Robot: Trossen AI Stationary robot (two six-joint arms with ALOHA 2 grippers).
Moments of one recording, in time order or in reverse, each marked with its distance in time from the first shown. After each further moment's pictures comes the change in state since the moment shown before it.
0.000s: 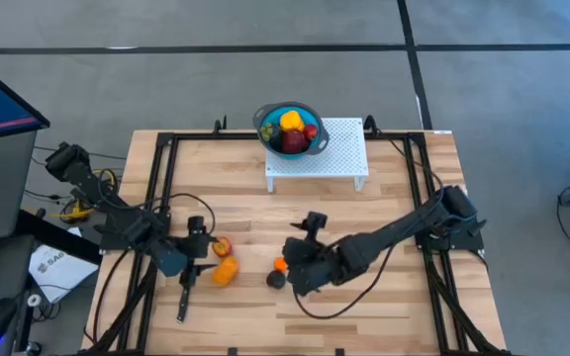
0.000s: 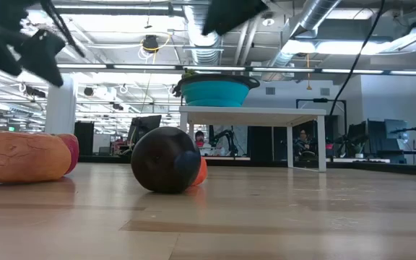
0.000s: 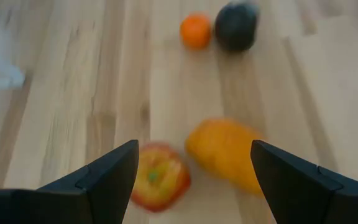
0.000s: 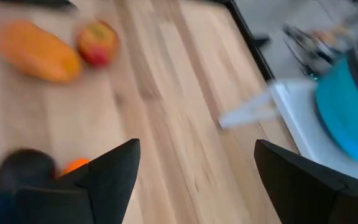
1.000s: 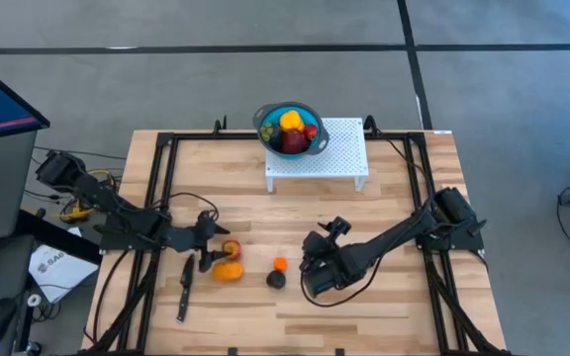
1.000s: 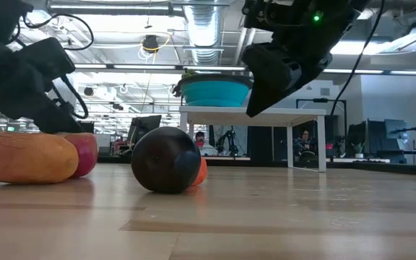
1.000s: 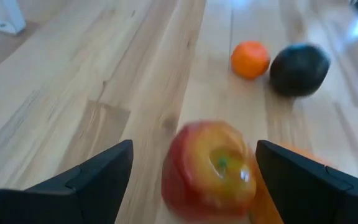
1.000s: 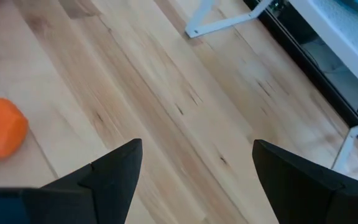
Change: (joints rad) left arm 0.241 0.005 -0.467 0.820 0.085 -0.052; right arm 0.008 0.021 -0.299 -0.049 0.060 0.532
